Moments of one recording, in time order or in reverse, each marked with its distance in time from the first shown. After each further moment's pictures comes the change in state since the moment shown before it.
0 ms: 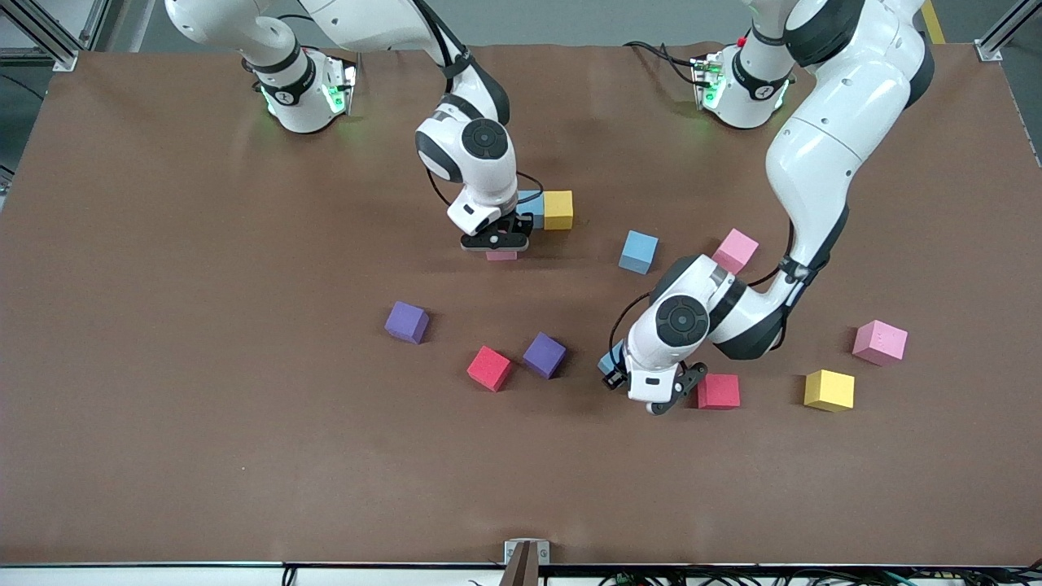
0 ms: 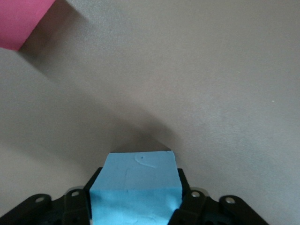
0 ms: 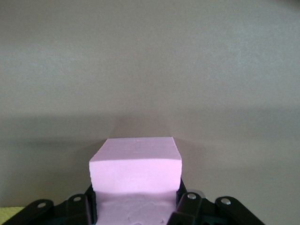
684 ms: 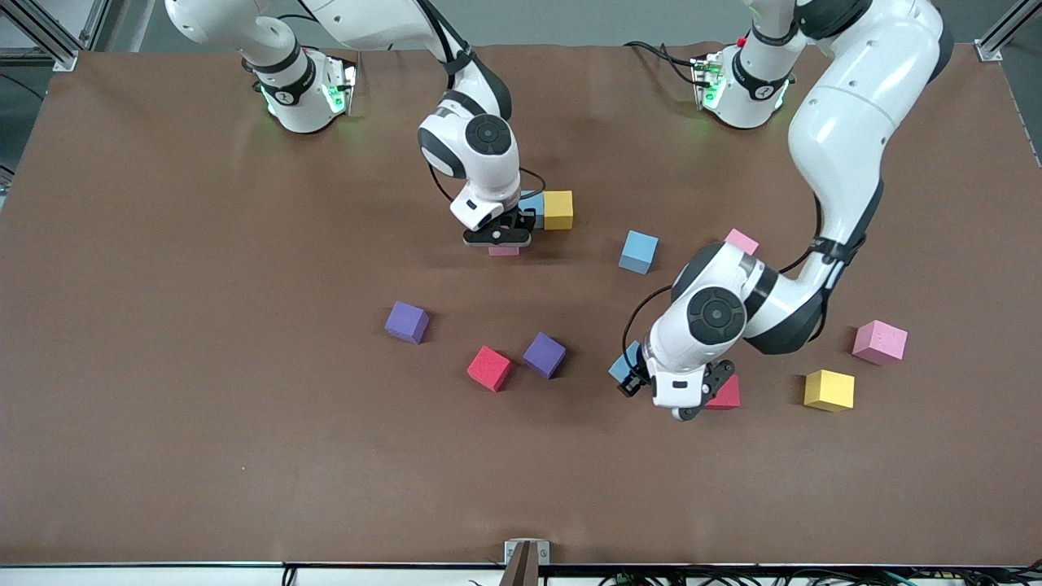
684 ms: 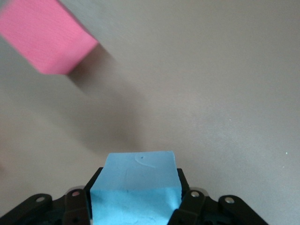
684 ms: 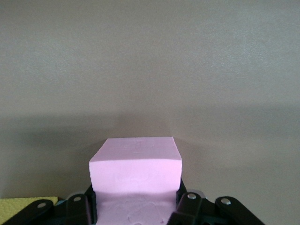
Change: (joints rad) left arm 0.027 -0.130 -0.002 0.033 -0.101 -0.134 -0.005; right arm 0.002 -0.003 0.014 -0.005 0.000 -0.003 0.021
